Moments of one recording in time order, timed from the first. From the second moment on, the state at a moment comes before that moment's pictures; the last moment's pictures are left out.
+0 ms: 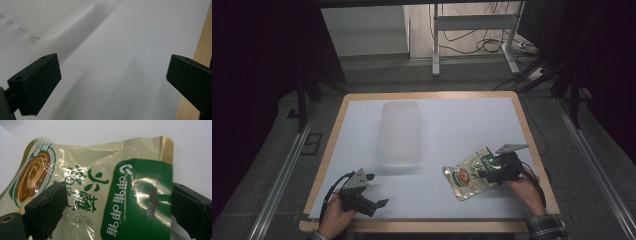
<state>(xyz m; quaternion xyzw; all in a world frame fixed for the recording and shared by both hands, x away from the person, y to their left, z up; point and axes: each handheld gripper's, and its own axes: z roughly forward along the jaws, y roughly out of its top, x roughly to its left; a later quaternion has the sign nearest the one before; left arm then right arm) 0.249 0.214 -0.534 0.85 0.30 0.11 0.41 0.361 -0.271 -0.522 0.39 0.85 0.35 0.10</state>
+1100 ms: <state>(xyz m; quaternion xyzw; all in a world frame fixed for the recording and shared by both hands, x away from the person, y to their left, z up) 0.249 0.213 -0.536 0.86 0.30 0.11 0.40 0.347 -0.215 -0.505 0.34 0.89 0.27 0.15</state>
